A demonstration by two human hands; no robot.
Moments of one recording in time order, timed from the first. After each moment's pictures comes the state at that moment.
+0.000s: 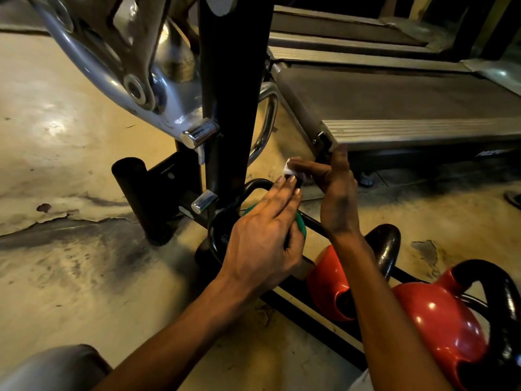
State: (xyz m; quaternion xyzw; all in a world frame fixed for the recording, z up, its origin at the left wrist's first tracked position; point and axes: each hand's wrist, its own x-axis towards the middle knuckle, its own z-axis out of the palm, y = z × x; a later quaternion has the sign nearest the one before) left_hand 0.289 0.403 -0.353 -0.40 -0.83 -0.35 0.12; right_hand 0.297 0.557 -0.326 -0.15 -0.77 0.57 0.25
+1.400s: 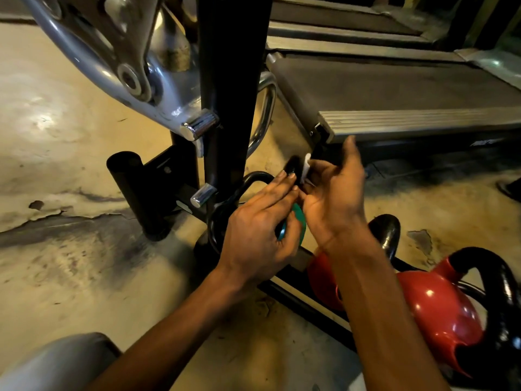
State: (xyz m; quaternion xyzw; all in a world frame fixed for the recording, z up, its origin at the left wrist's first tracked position) left_hand 0.283 0.397 -0.362 -0.41 -0.76 -0.47 0.16; right_hand 0.302 0.525 -0.309 -0.25 -0.49 0.82 0.17
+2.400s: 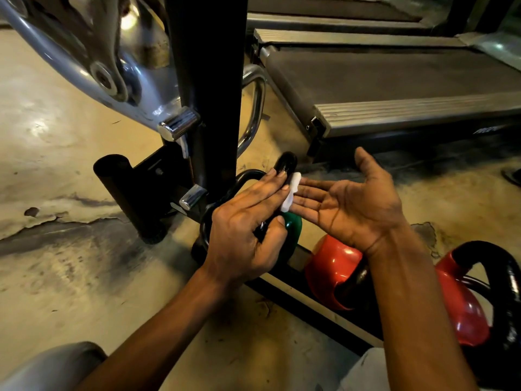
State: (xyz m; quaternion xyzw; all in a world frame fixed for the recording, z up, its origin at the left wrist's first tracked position) left_hand 0.270 0.397 -0.372 -0.44 -0.71 -0.52 0.16; right_hand 0.329 0.575 -0.304 -0.24 -0.34 0.91 -0.03
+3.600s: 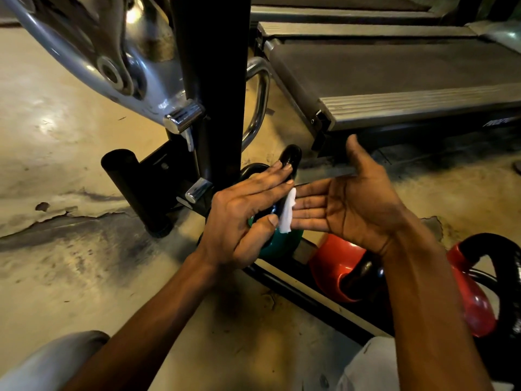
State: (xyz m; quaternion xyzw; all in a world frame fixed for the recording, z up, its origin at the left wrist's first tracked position) left_hand 0.251 0.381 -0.367 -0.53 -0.67 -0.52 0.10; right_hand 0.335 0.571 -0.299 -0.26 -0.53 0.80 -0.13
